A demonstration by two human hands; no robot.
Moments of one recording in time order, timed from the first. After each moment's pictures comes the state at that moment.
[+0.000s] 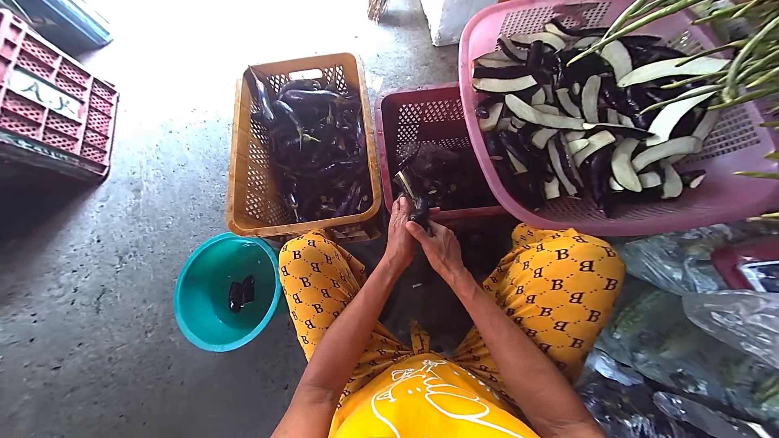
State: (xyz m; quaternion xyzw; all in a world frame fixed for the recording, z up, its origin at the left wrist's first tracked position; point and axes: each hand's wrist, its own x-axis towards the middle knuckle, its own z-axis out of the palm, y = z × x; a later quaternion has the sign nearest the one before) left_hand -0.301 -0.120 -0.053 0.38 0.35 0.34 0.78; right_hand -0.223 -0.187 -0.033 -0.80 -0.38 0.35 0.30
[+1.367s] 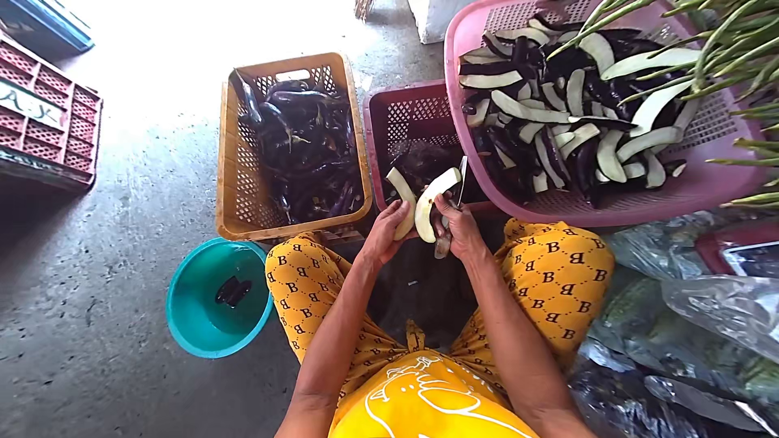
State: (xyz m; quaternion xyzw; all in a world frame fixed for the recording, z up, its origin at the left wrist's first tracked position) left_hand -0.322 -0.104 -0.038 0.37 0.33 0.22 0.84; right_hand -0.182 -0.184 -0.033 -0.56 -0.14 0.49 0.65
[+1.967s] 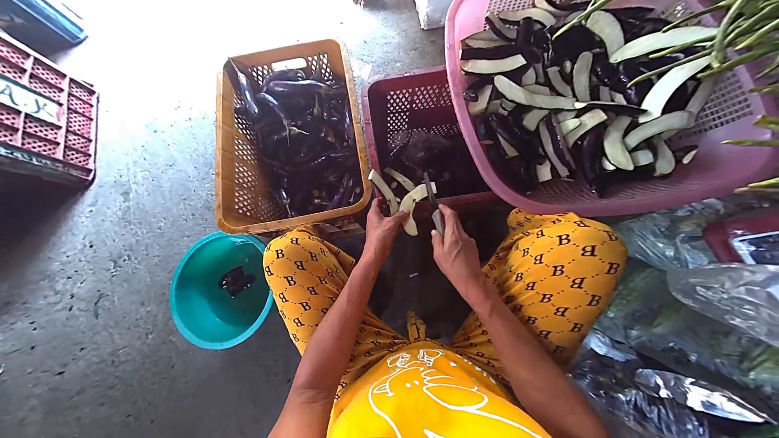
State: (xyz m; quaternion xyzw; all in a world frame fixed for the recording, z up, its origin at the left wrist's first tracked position) left_hand -0.321 -0.111 -0.062 0.44 0.49 0.26 0.71; right_hand -0.223 -0.229 -0.021 -0.84 -0.42 0.23 0.25
